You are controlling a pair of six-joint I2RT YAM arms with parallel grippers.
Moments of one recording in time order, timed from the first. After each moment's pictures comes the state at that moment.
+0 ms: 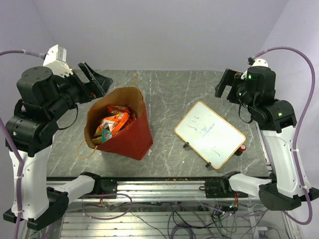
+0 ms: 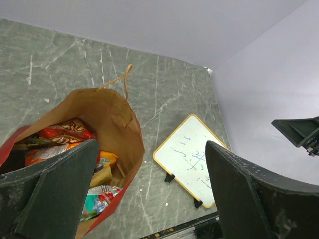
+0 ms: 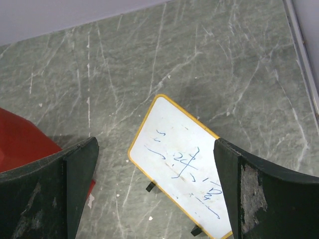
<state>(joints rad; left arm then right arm) -0.29 1.08 1.92 -1.04 0.07 -0.55 0.35 1.15 1.71 -1.02 0.28 0.37</state>
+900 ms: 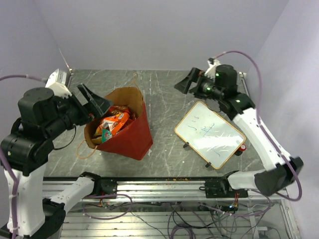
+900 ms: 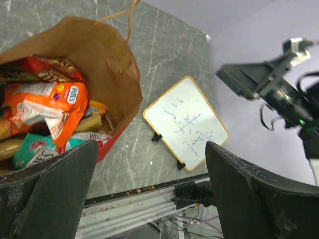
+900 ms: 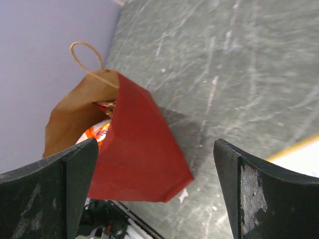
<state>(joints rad) -0.30 0.97 1.79 -1.18 0.13 -0.68 0.40 1.26 1.39 -0.49 -0.21 0.60</state>
